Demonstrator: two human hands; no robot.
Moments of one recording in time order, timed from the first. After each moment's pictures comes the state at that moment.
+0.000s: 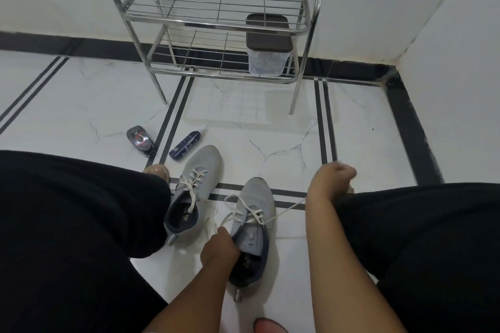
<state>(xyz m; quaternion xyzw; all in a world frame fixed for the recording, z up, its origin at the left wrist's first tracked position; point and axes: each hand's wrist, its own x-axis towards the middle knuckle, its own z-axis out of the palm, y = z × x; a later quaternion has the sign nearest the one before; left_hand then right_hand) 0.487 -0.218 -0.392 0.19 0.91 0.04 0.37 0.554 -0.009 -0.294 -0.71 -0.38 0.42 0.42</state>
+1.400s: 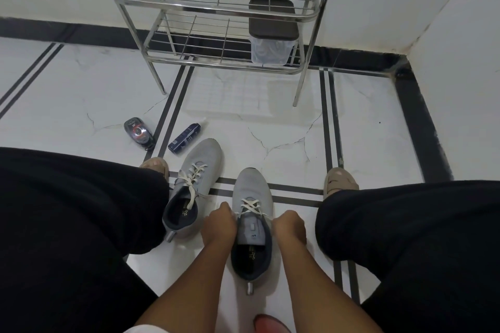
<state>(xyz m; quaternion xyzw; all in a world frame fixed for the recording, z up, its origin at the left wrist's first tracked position) 0.456 -0.193 -0.400 0.23 0.93 0.10 0.27 0.564 -0.090 -0.386 -0.69 -0.62 0.34 -0.14</state>
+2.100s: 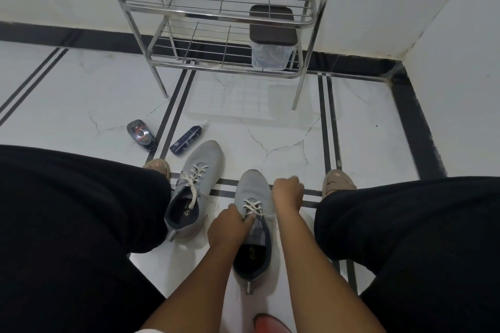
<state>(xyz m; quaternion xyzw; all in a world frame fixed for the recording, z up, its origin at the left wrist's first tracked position) 0.475 -0.188 -0.385 0.22 0.92 0.12 0.31 0.520 -0.061 -0.335 -0.69 -0.57 0.44 0.07</state>
